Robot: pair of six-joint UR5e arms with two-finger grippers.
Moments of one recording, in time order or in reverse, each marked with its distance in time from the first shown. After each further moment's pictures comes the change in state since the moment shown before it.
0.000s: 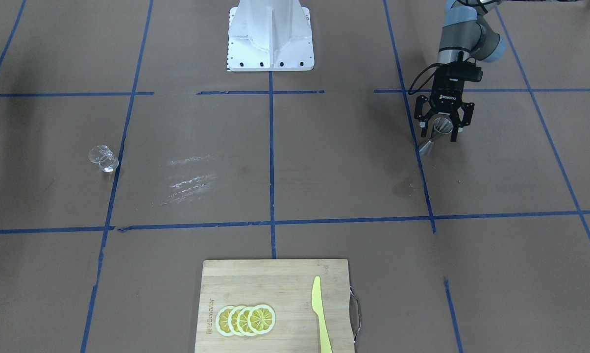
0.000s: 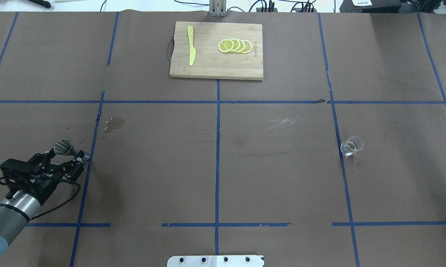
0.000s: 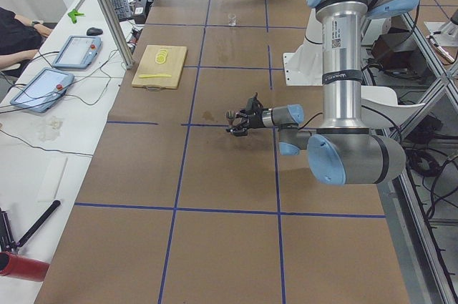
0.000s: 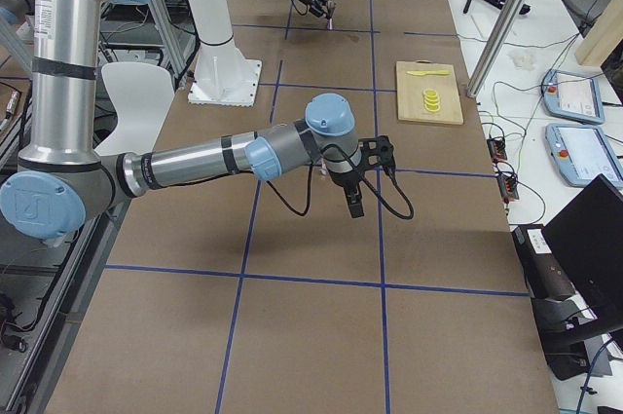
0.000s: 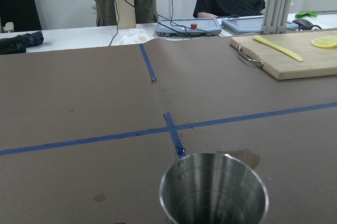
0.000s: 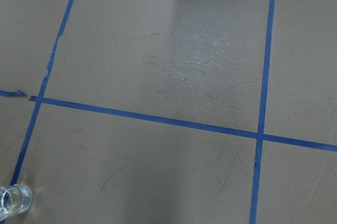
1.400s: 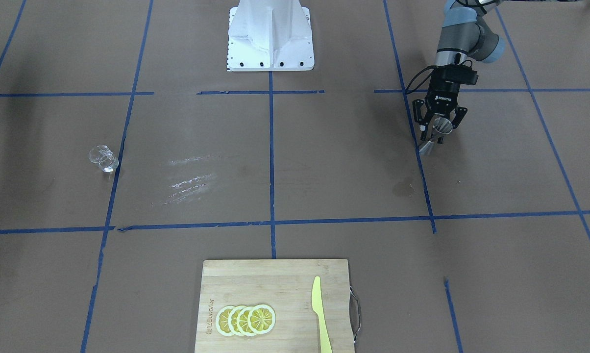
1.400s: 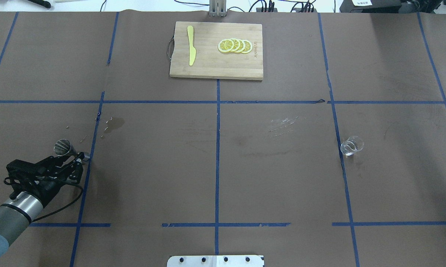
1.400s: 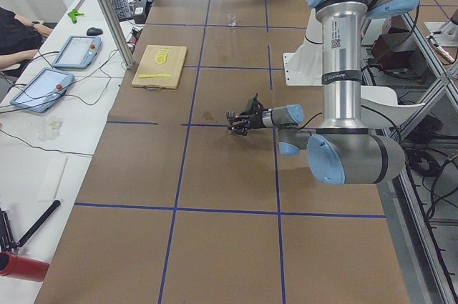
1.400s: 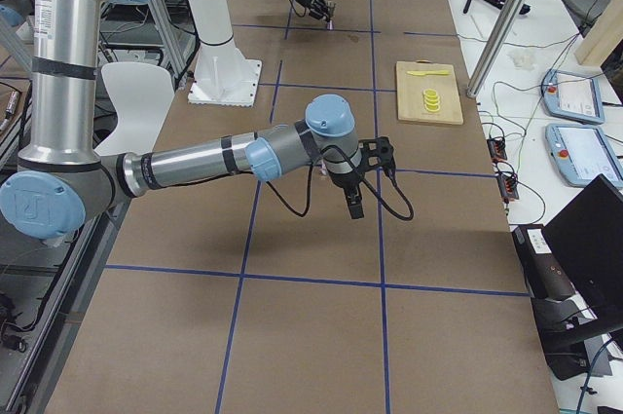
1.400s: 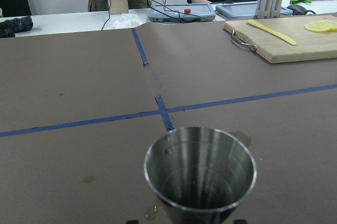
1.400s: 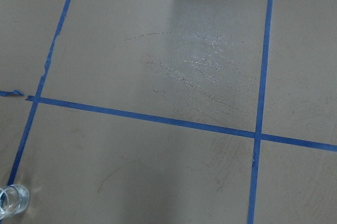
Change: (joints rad) left arm 0.000 -0.005 0.002 -0.001 -0.063 0.001; right arm 0.000 0.000 -0.003 0.000 -0.005 -0.002
